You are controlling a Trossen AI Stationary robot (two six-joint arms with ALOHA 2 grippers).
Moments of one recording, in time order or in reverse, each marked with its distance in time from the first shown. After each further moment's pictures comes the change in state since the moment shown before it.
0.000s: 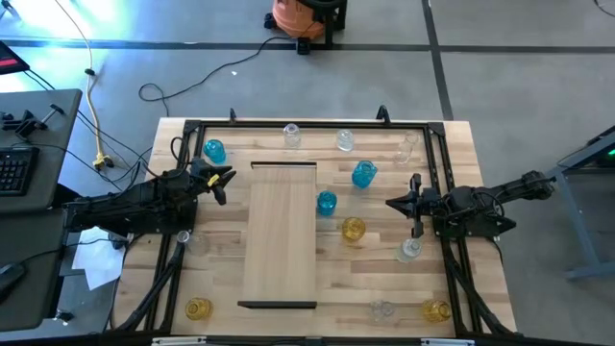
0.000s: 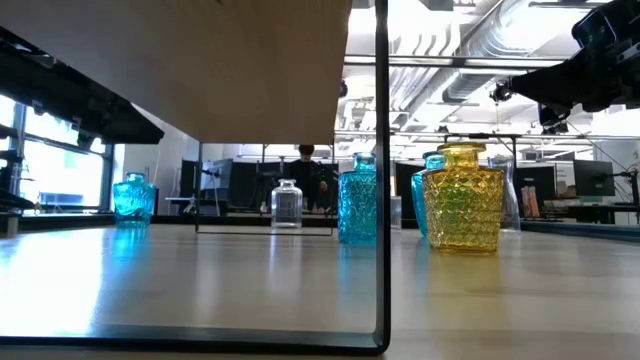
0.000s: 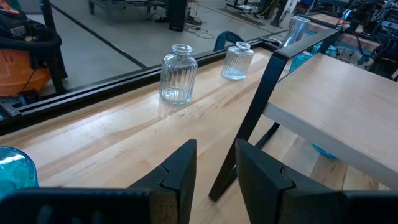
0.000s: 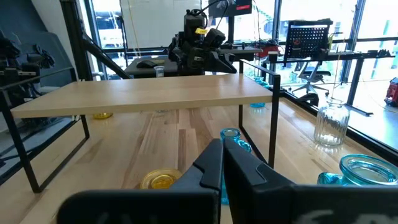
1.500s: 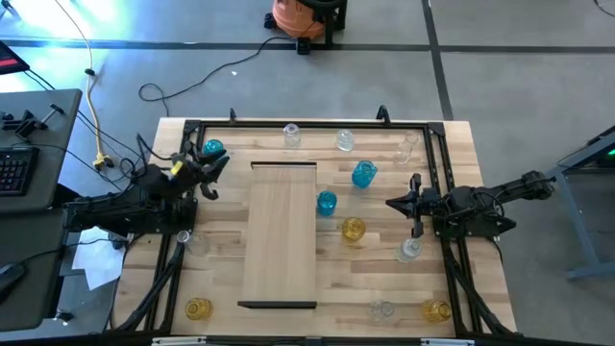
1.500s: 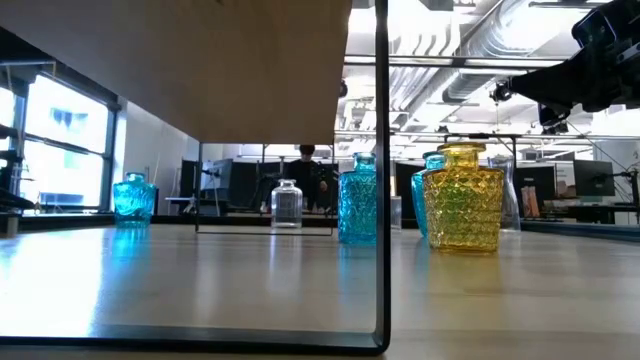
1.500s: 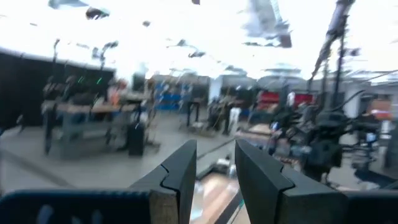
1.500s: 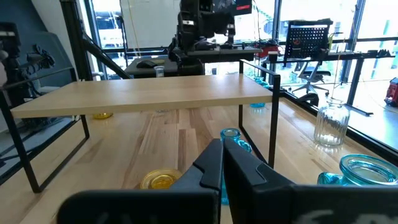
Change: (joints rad) left arm 0.000 0.000 0.001 0.633 0.159 0.359; right arm 0.000 0.000 0.000 0.000 0.000 0.000
